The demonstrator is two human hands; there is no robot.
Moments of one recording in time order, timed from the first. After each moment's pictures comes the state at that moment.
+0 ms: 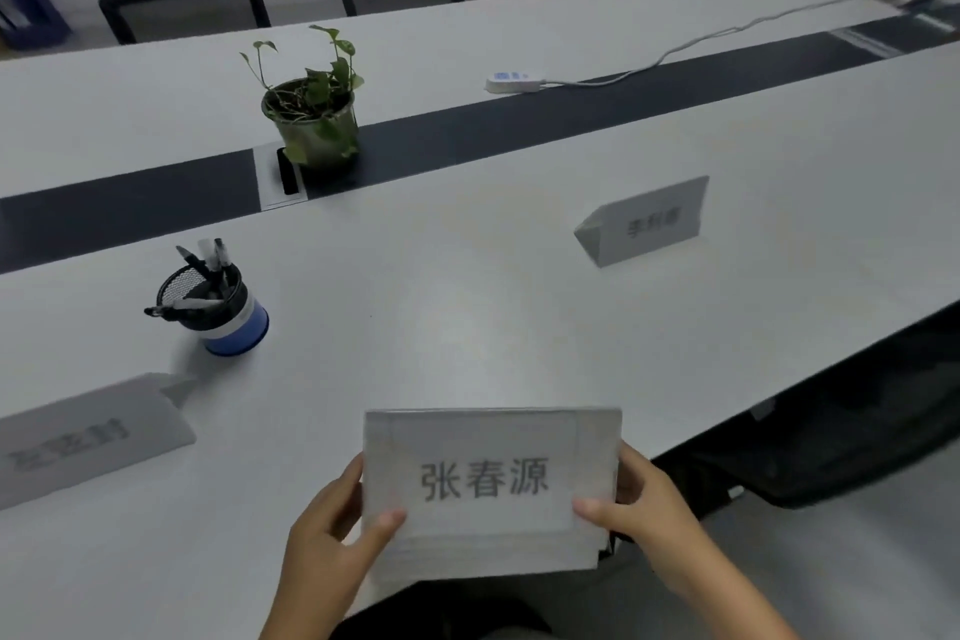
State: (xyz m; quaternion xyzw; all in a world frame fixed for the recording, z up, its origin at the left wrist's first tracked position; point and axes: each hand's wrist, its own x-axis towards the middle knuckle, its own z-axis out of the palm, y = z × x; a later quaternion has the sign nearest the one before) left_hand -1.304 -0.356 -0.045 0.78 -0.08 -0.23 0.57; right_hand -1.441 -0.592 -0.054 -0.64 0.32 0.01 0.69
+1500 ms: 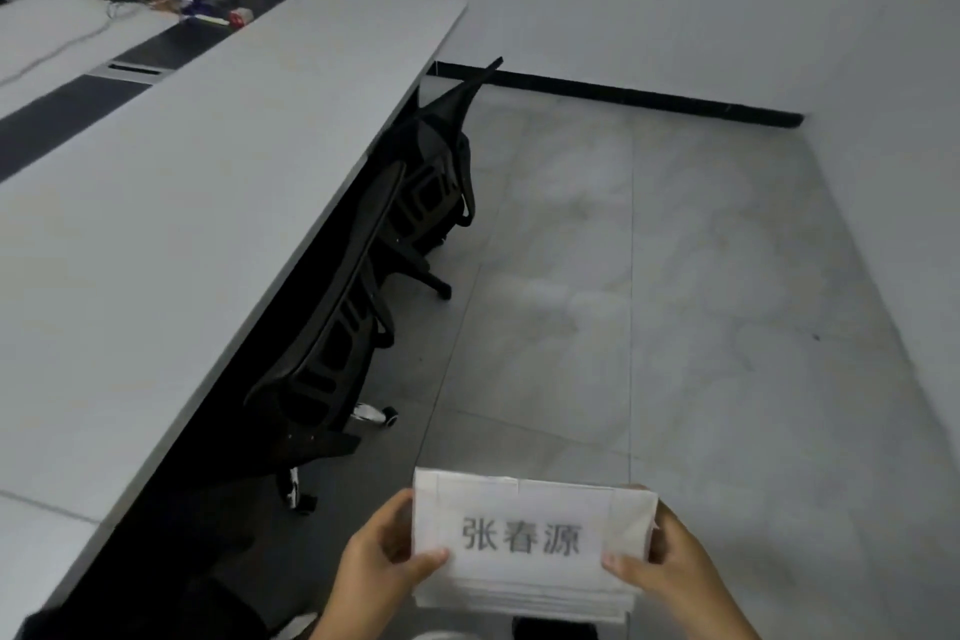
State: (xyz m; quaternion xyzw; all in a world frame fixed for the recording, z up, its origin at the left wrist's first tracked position) left_hand -1.778 -1.102 -0.103 0.62 -0.38 -0.59 0.35; right_hand -2.061 -1.102 -0.117 -0.40 0.67 -0.29 0.55
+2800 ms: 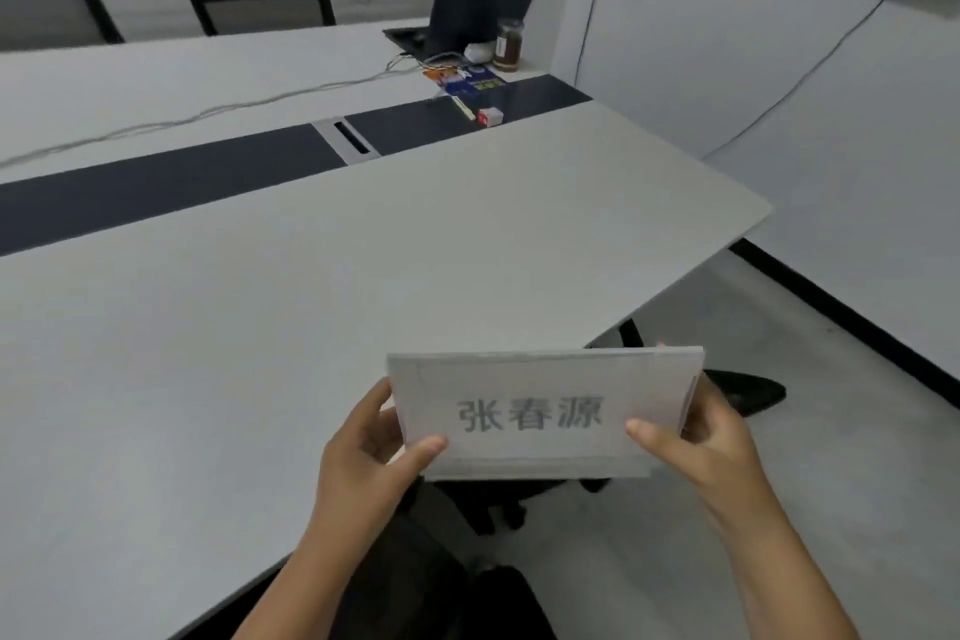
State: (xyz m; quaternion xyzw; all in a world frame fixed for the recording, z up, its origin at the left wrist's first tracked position) left_hand -1.672 -1.654 0.001 0.69 -0.22 -0.28 0.63; right_hand -1.858 -1.831 0.034 -0.68 0.36 -0.28 0.57
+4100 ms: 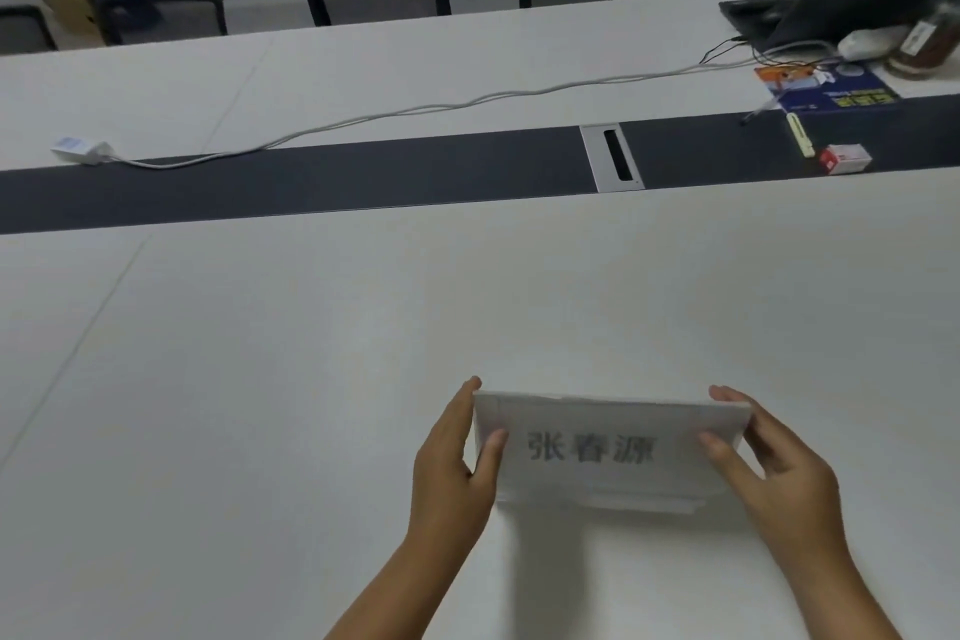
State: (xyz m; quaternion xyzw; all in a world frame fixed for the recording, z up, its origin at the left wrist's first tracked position) left_hand -1.538 -1.757 -0.032 0.87 -0.02 -0.06 0.50; right_hand -1.604 -1.980 -0.041 -0.79 0.23 -0.16 0.55
